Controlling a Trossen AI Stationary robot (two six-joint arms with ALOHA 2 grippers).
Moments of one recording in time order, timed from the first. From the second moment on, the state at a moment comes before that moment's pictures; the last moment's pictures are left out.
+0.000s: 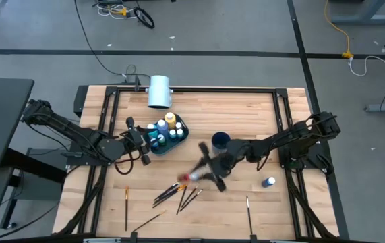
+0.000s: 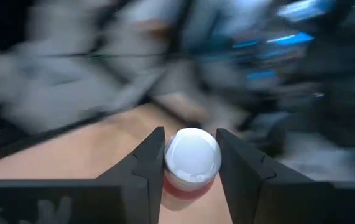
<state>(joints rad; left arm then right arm) -0.44 0.92 0.68 -0.11 -0.94 -0.07 0.19 1.63 0.84 0.80 -0.18 -0.47</state>
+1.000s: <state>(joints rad) -0.44 0.92 0.68 -0.10 -0.95 -0.06 0.03 2.05 1.26 0.37 0.36 -0.11</state>
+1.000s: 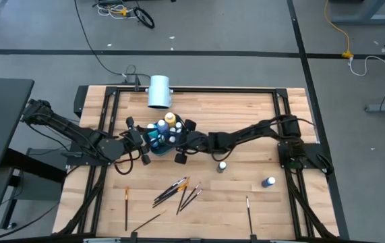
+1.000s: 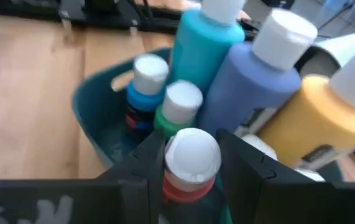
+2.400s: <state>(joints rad) -0.44 0.92 0.68 -0.11 -0.92 -0.06 0.12 1.78 1.26 0.07 0.38 -0.26</state>
